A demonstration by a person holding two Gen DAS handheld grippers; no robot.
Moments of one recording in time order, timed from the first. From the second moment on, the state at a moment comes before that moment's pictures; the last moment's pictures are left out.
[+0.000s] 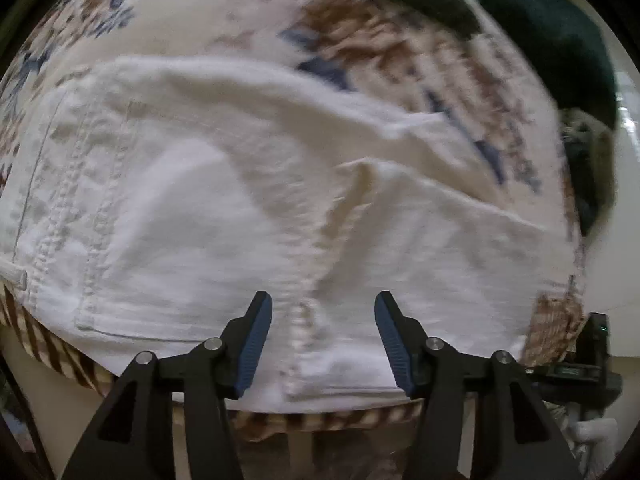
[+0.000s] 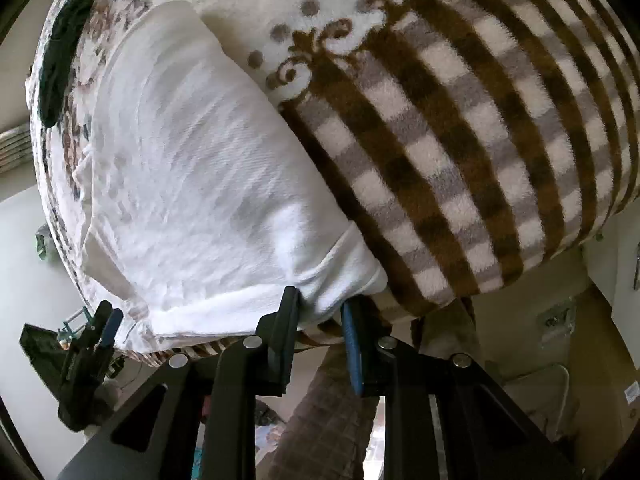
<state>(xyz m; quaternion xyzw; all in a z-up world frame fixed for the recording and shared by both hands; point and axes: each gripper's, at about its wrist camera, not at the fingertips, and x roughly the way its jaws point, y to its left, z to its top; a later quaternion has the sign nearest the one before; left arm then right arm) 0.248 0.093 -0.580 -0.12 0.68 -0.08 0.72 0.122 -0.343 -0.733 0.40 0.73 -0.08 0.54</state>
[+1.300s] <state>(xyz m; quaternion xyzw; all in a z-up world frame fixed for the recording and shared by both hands) 0.221 0.105 -0.545 -0.12 0.62 -0.02 0.78 0.170 -0.293 -0.664 0.20 0.74 -0.08 0.64</state>
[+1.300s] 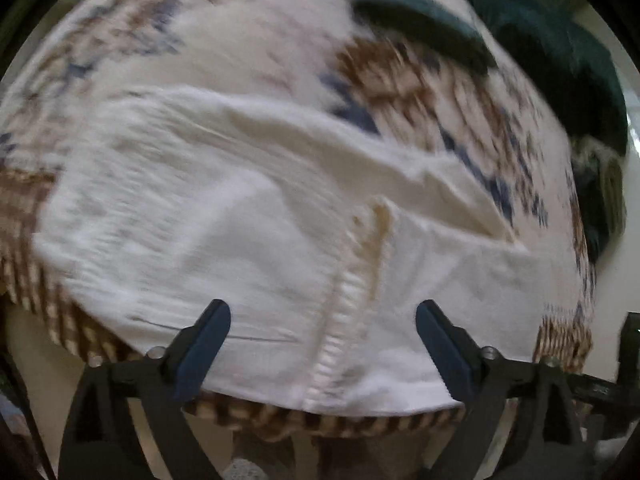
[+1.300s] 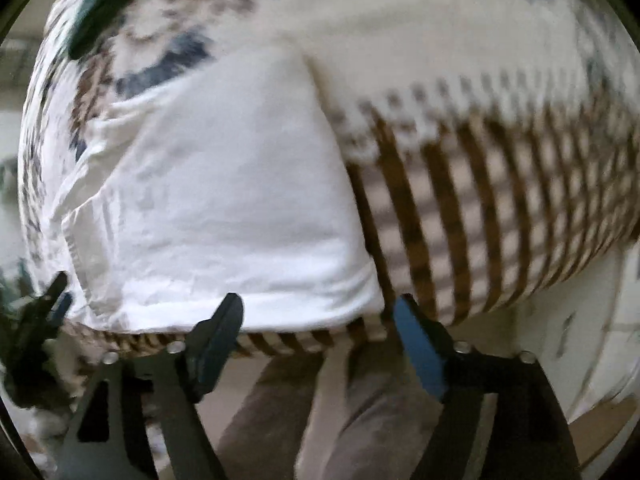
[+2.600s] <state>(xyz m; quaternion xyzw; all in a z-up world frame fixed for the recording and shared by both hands) 0.202 0.262 -0.529 -0.32 0.45 0.15 0.82 0.257 -0.106 -0.698 0.11 0.72 0.00 0.68</state>
